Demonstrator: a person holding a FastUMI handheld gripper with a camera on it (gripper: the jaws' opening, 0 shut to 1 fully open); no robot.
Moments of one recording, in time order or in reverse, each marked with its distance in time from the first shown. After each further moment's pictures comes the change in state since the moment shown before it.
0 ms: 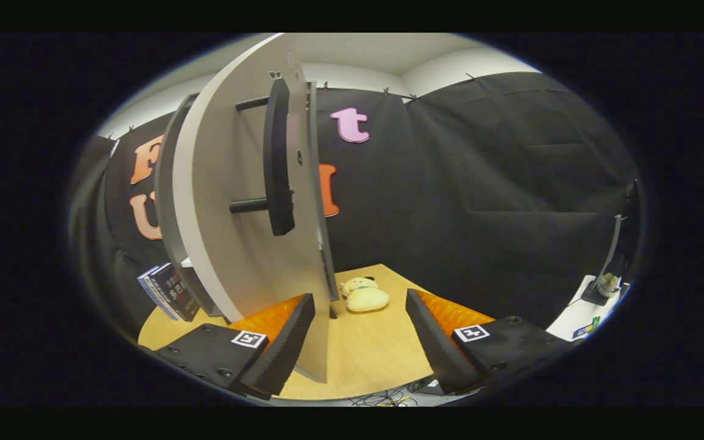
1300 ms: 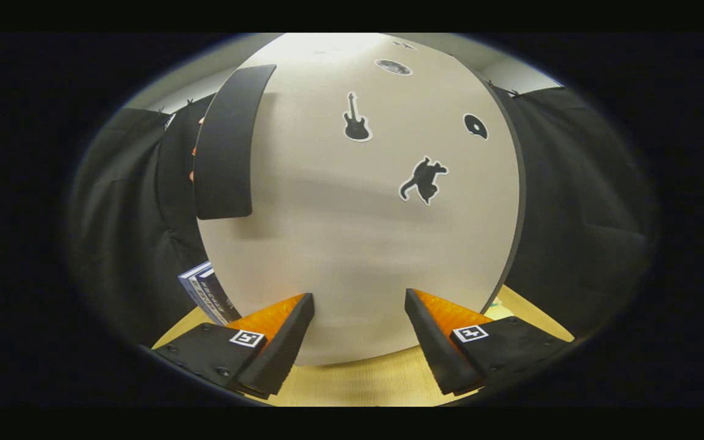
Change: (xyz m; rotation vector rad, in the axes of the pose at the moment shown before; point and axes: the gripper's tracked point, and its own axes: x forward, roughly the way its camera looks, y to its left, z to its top) arm 0.155 0.262 -0.015 -0.128 0.050 0.295
